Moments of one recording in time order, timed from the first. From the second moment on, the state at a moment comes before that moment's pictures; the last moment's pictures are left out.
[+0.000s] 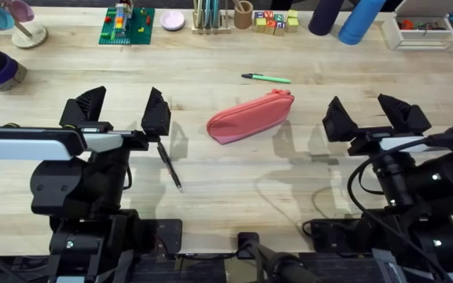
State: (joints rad) left arm 0.00 0.00 0.01 -0.02 0.01 0.00; right arm 0.01 0.00 0.01 -0.10 -0.03 0.01
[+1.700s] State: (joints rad) left arm 0.00 0.79 1.03 -0.82 0.07 -0.02; right arm 0.00 0.96 1.16 -0.94 -0.11 0.04
